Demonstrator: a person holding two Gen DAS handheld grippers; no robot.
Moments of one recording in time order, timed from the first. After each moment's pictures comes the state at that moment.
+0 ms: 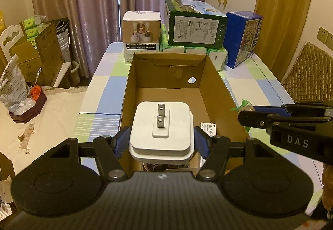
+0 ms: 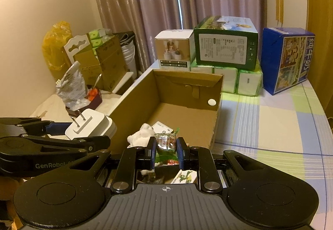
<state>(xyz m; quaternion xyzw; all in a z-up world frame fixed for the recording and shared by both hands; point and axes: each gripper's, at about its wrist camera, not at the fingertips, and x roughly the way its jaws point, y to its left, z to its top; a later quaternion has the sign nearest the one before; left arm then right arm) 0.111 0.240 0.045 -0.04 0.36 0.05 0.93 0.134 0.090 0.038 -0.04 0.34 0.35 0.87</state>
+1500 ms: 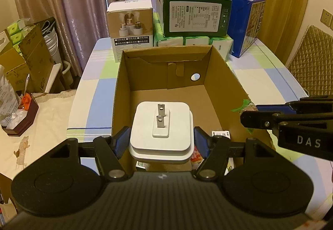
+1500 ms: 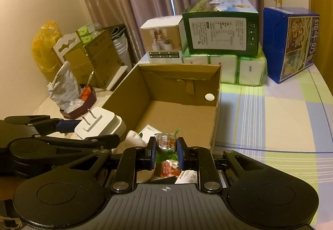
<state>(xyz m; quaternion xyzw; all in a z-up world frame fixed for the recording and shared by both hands) 0.192 0.251 0.015 0.00 0.40 0.03 0.92 0.196 0.108 0.013 -0.02 0.38 0.33 0.86</state>
